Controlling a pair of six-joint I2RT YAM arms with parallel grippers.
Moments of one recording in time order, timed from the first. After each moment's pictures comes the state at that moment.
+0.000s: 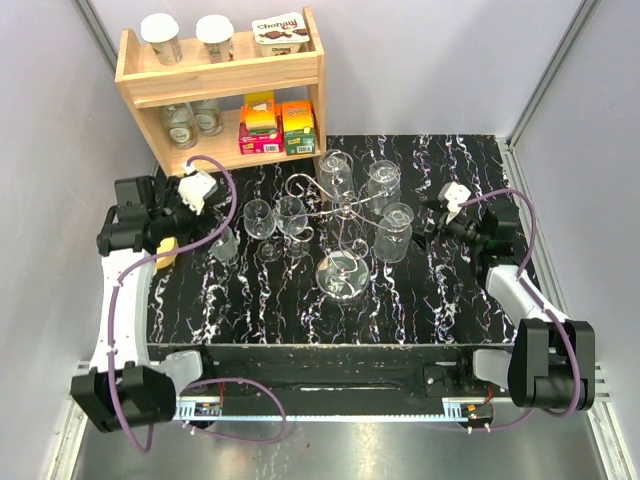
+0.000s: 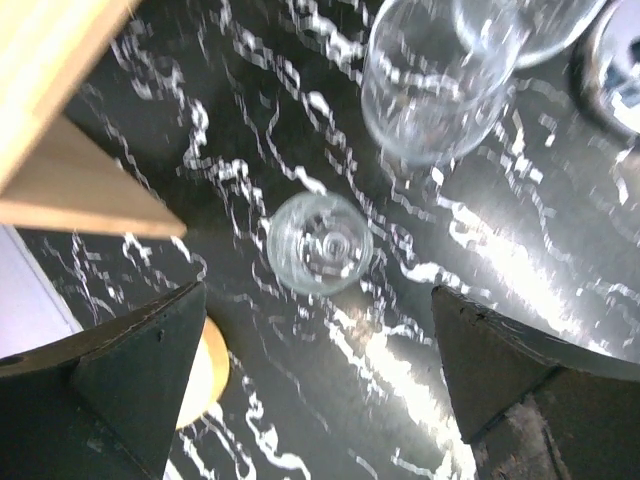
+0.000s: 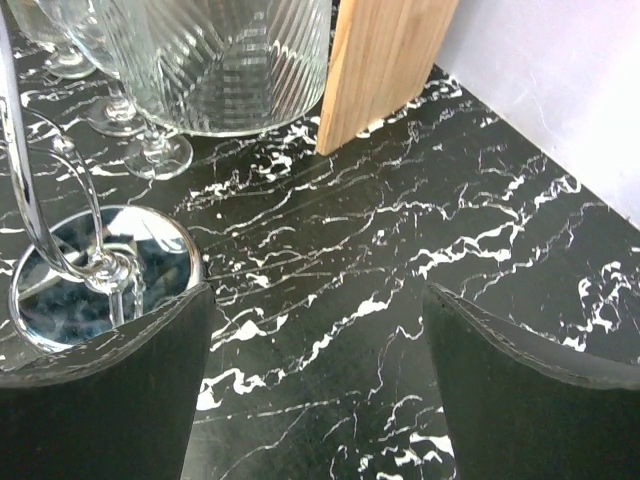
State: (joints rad) left arm 0.15 1.06 1.14 -0.78 0.59 0.66; right arm -0.05 1.22 0.58 0.49 -0.98 -0.31
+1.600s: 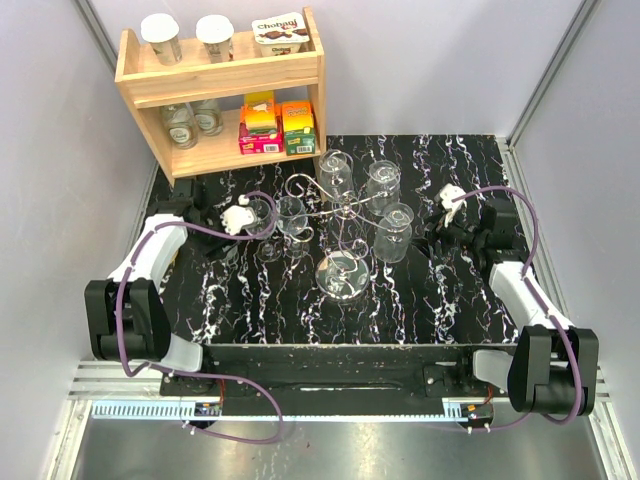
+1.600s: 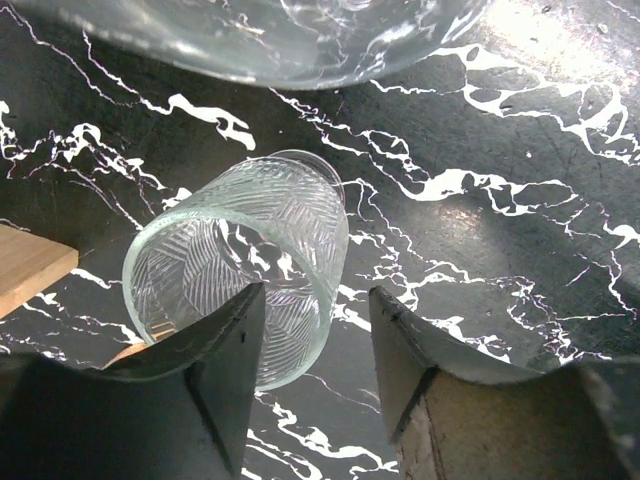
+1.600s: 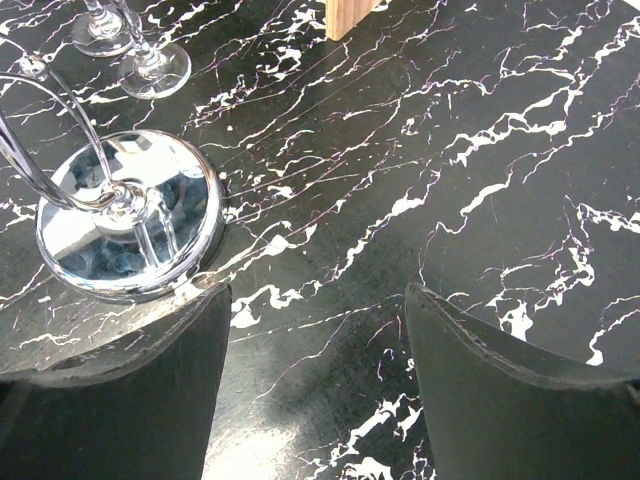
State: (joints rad) left arm 0.01 1.45 1.07 -0.85 0.34 1.07; right arm -0.06 1.19 0.65 0.04 -0.87 -0.42
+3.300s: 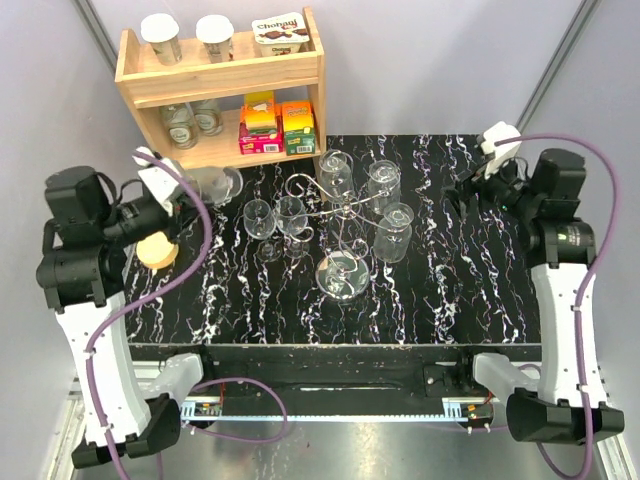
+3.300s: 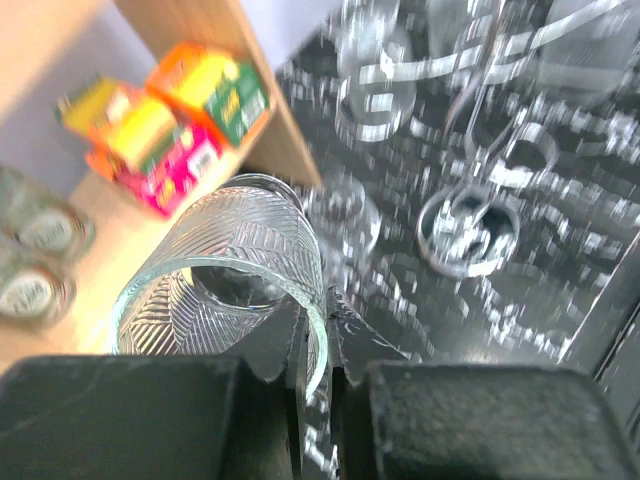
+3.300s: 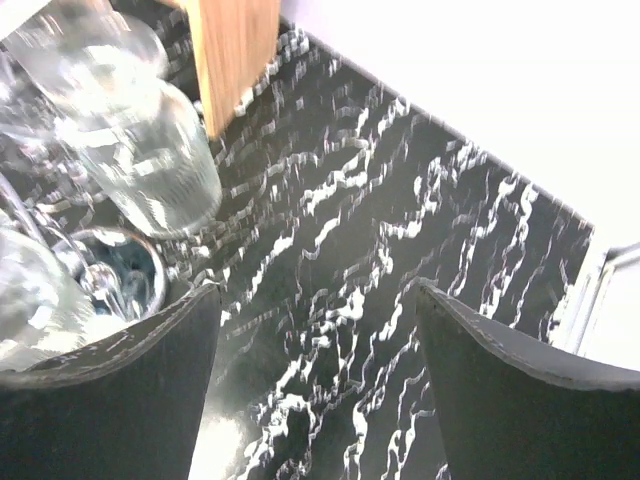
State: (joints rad) left arm 0.18 0.96 1.58 -1.13 0.92 0.70; right arm -0.06 1.03 1.28 -0.63 -0.55 -0.41
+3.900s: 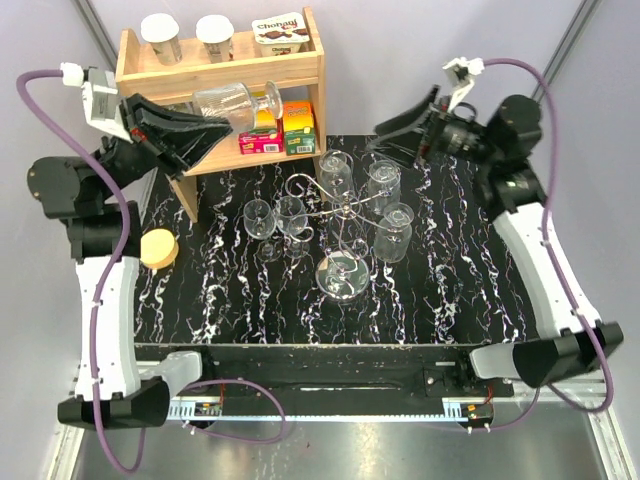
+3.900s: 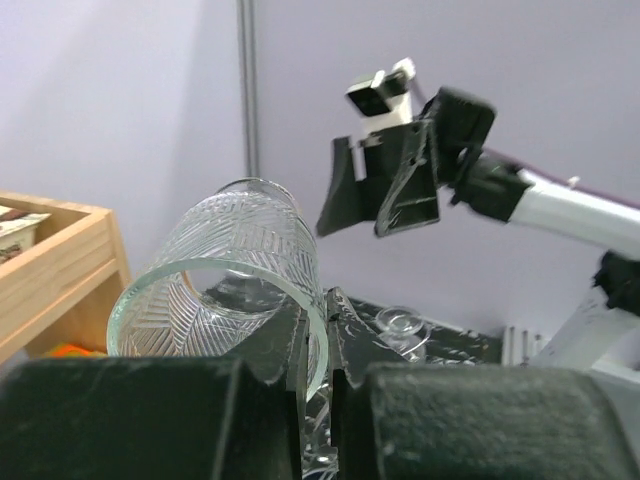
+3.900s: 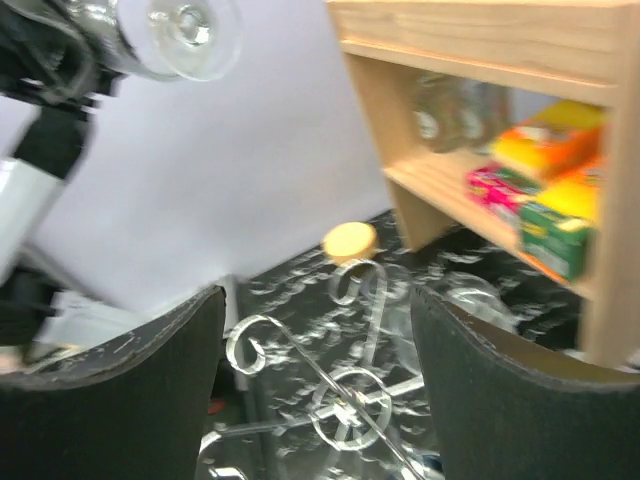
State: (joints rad) left arm 0.08 1.07 1.53 0.31 1.10 -0.71; right arm 0.20 1.31 1.56 -0.03 -0.98 0.48
